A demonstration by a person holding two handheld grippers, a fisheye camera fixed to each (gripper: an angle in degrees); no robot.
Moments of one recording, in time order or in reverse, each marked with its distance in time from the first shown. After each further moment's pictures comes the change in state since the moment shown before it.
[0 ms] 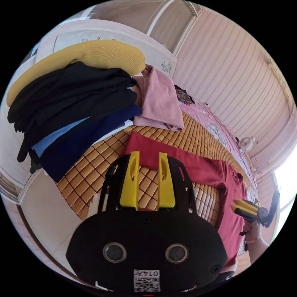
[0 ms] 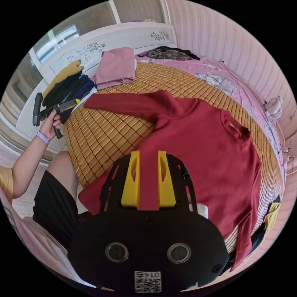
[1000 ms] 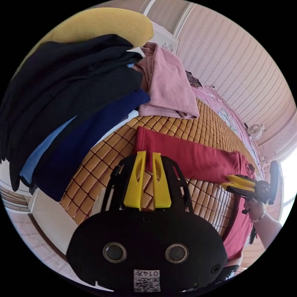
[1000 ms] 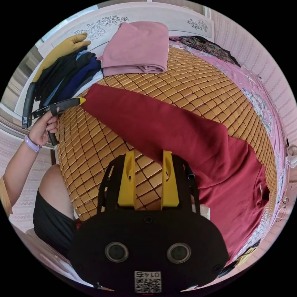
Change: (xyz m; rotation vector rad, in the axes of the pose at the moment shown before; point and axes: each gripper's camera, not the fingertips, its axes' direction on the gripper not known) left arm -0.032 -0.023 0.071 -0.157 -0.103 0.103; right arm -0.028 -0.094 0.093 -0.159 -0.028 -0.148
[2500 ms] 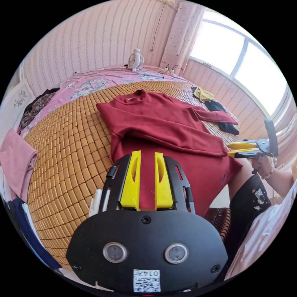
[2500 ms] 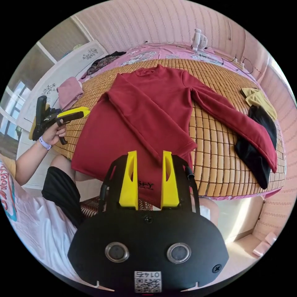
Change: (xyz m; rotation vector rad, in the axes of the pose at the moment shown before) left arm 0.358 0.306 0.033 -0.123 0.407 1.006; right arm 0.098 0.469 -0.061 0.186 0.093 0.731
